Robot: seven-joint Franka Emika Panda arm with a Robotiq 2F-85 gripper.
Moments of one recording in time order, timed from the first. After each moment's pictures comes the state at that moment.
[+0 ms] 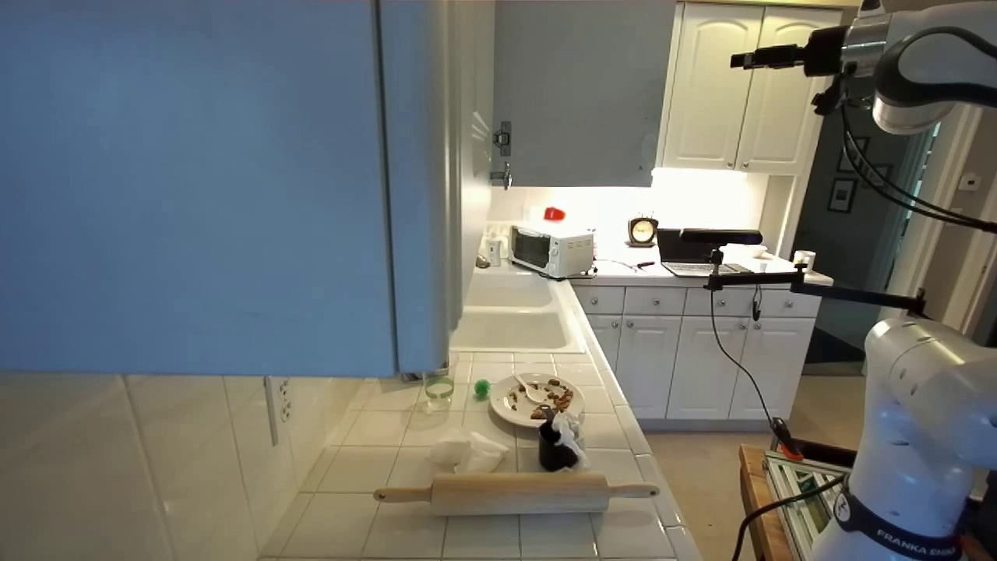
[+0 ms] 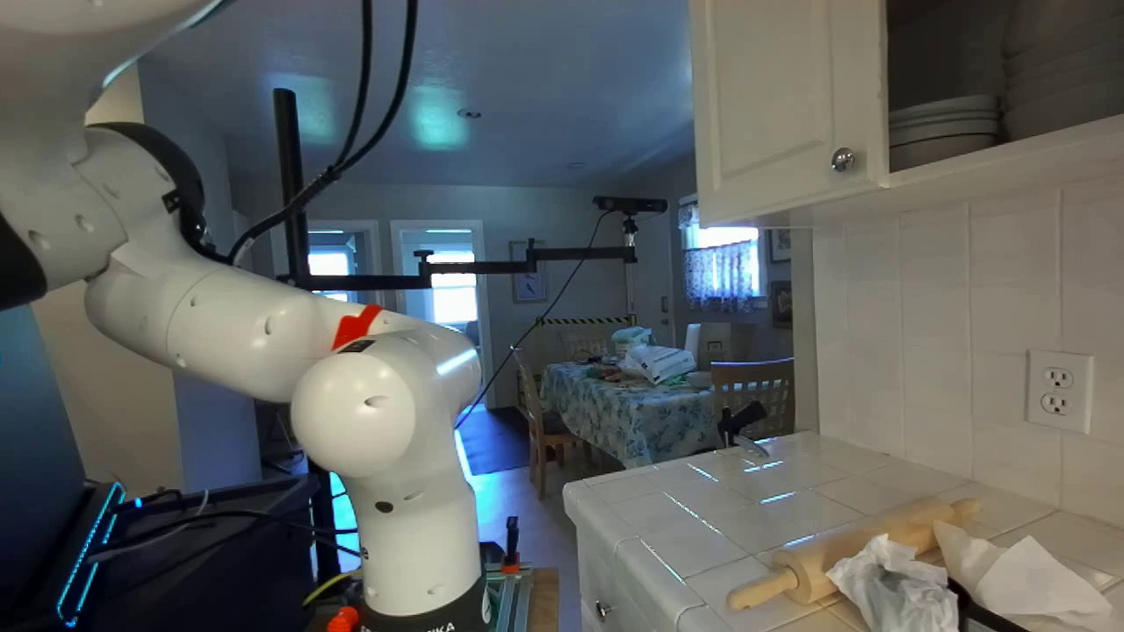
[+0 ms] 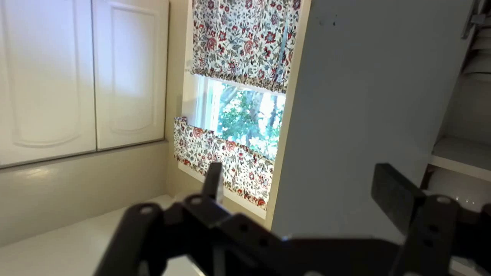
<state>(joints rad) -0.07 -1.20 -0.62 -2.34 -0.29 2.81 -0.42</state>
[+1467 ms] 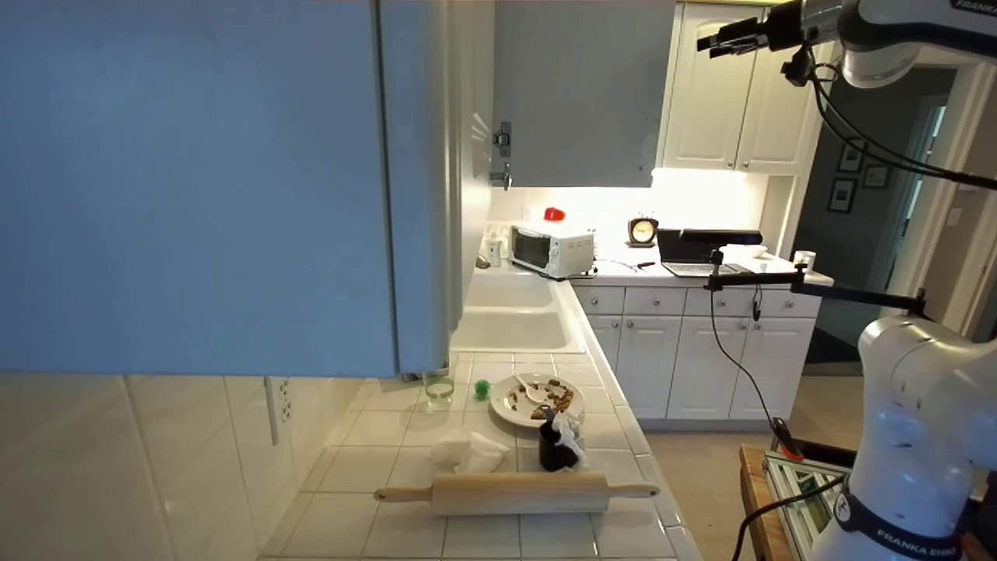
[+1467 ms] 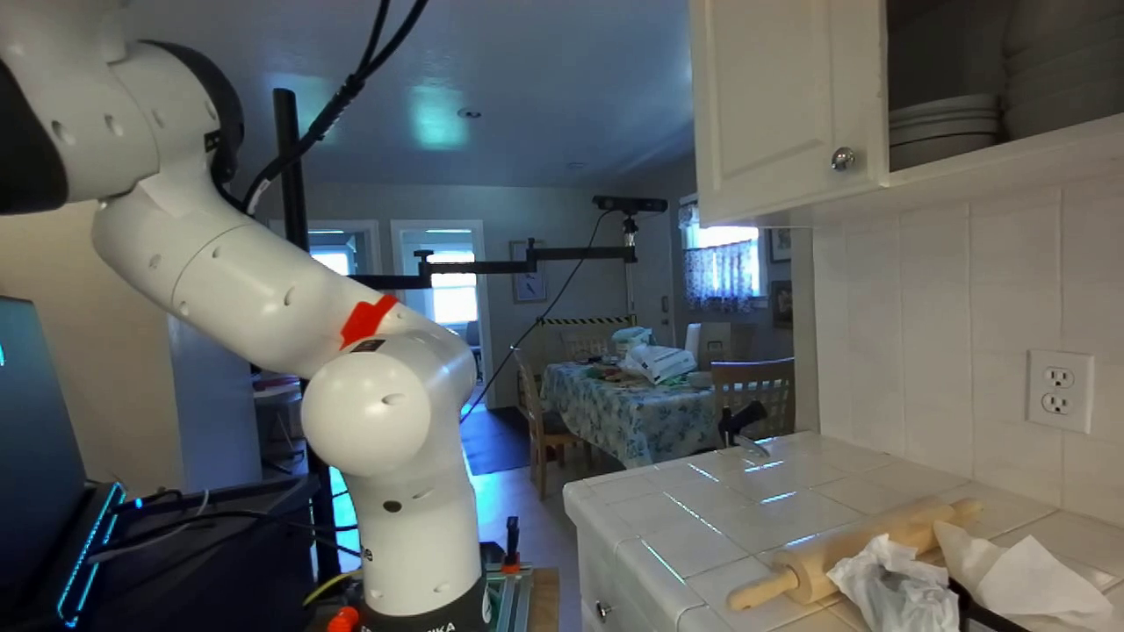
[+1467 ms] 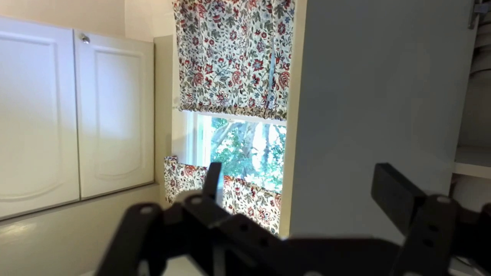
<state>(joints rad) 0.02 -0.94 -0.63 -2.04 -0.17 2.63 -0.39</state>
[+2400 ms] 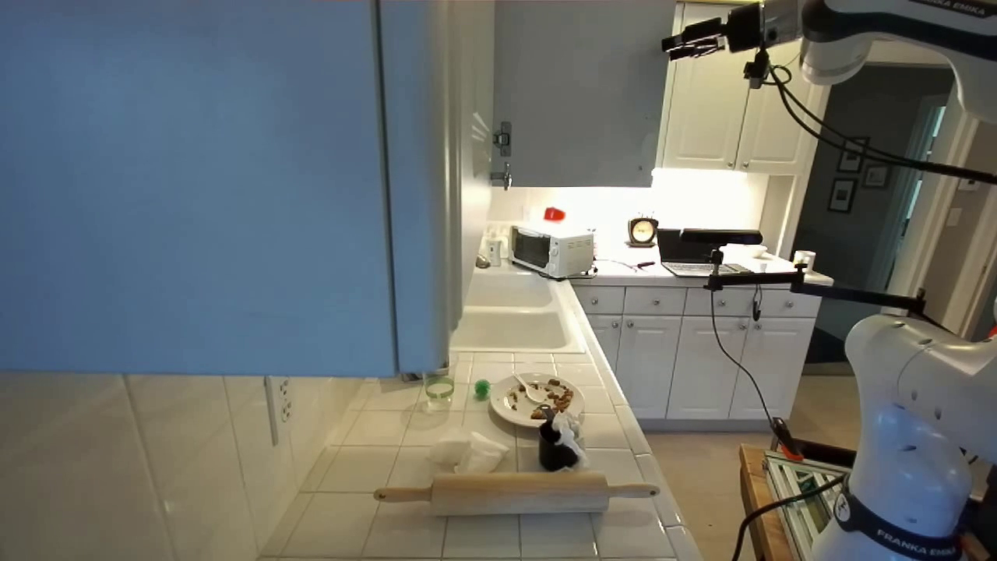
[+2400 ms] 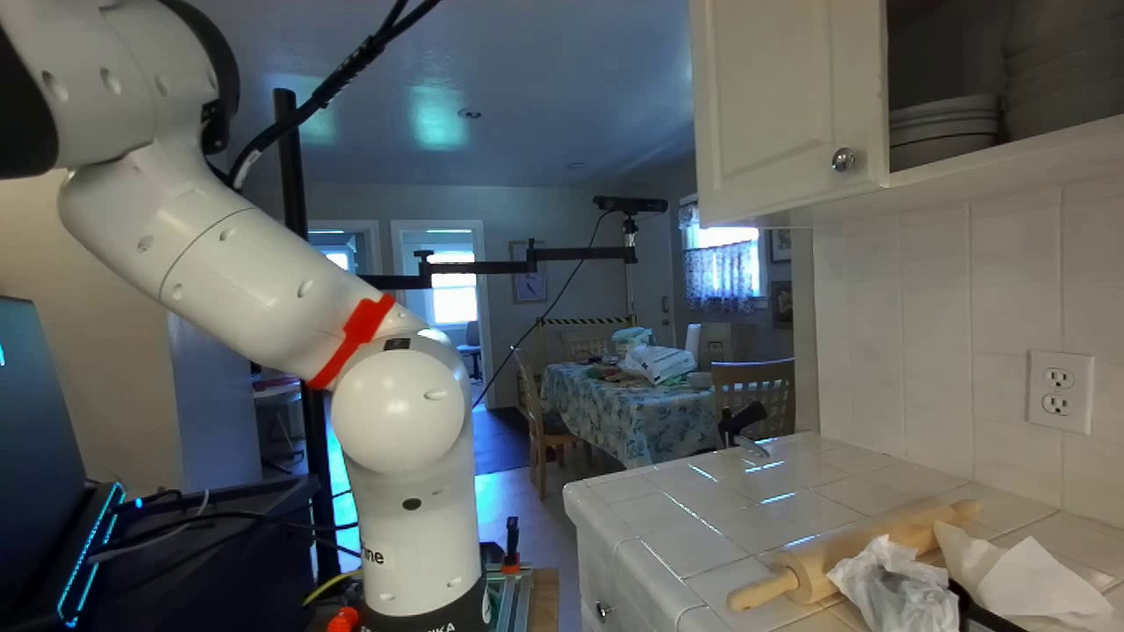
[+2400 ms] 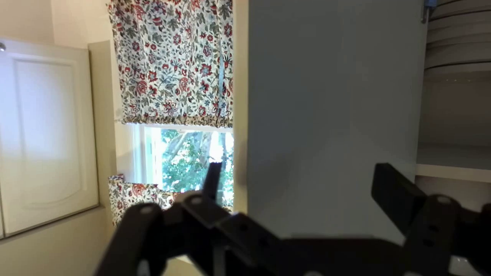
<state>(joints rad) 0.24 -0.86 -0.72 -1.93 -0.09 2.59 -0.45</state>
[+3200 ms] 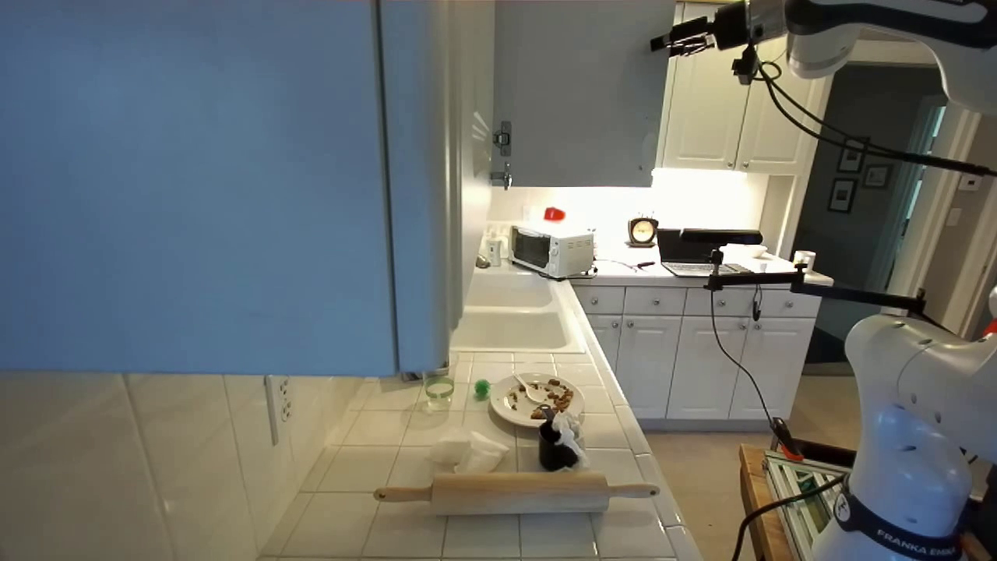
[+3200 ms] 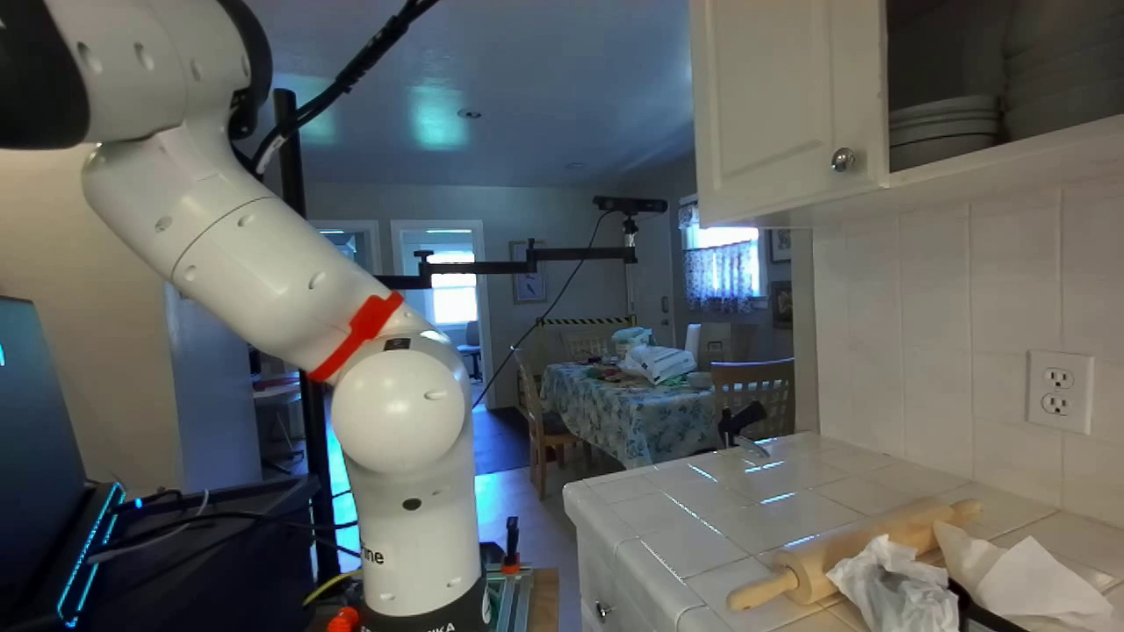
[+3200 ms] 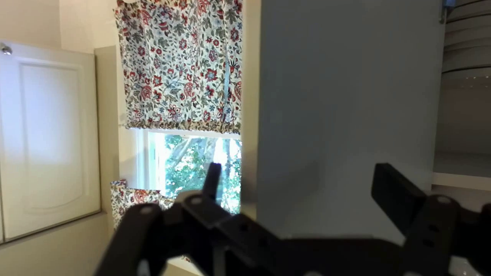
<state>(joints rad) 0.24 -0.77 -0.73 -1.87 -0.04 2.58 -0.48</state>
